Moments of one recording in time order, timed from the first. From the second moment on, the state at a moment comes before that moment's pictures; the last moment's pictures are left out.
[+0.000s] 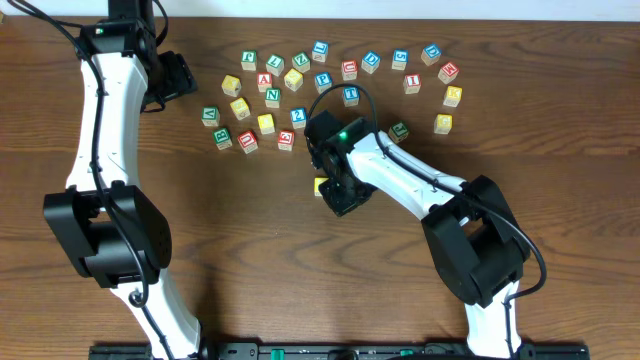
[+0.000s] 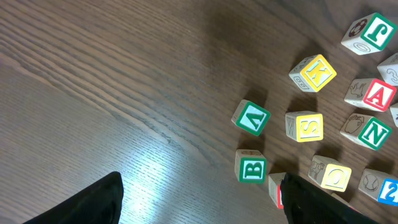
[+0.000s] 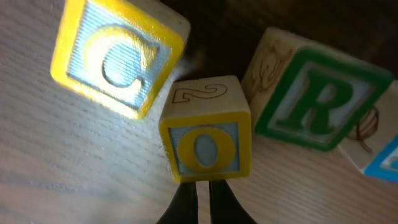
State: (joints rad) left arm 0.10 2.02 1.95 -1.15 -0.09 -0.35; right arm 0.66 2.10 1.53 -1.02 -0.04 0.11
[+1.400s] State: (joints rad) left arm 0.10 2.02 1.95 -1.15 -0.09 -0.35; right arm 0.45 2.09 1.67 -1.13 -0.06 0.20
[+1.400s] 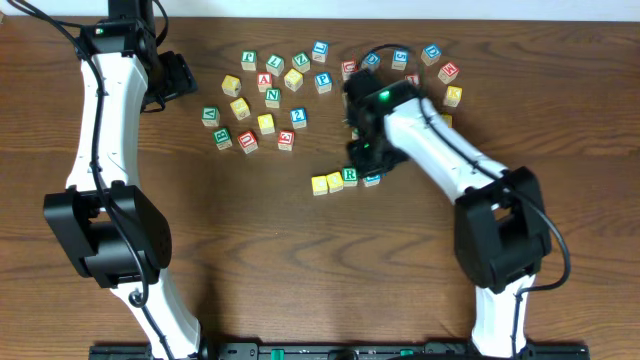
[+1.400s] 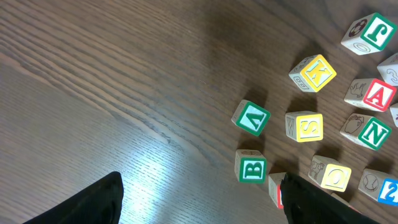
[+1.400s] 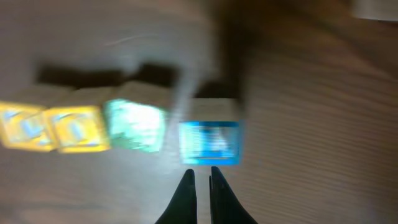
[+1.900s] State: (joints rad) left arm 0.10 2.02 1.95 -1.15 -0.09 -0.35; right arm 0.35 2.09 1.49 -0.94 -0.06 0.39
